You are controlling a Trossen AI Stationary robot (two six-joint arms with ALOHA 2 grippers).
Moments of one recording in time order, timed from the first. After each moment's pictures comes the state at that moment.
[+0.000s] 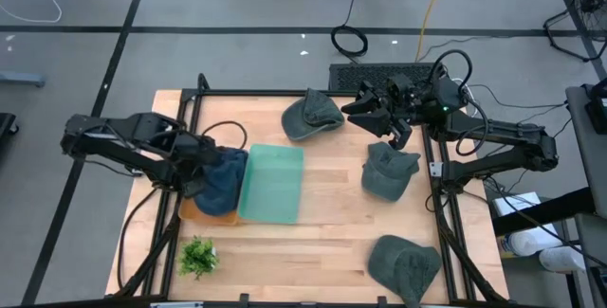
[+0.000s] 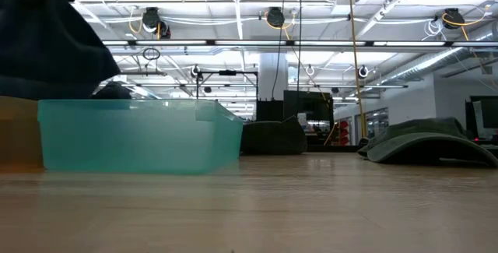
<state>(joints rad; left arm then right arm) -0.13 1.07 1.24 -1.57 0.12 -0.53 -0.20 1.14 1.11 0.47 -0.42 0.59</state>
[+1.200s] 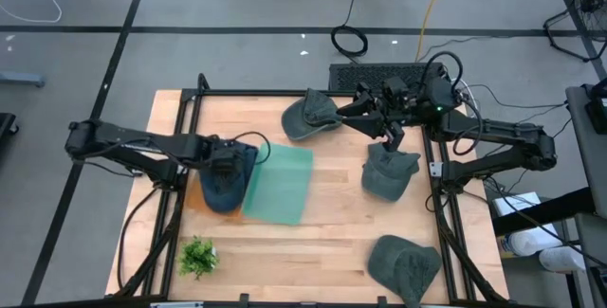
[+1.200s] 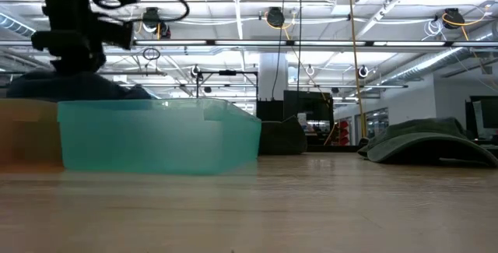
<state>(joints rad) -0.03 1.16 0.77 -1.04 -0.19 -0.37 -0.20 1.16 1.10 0.44 -0.42 0.54</state>
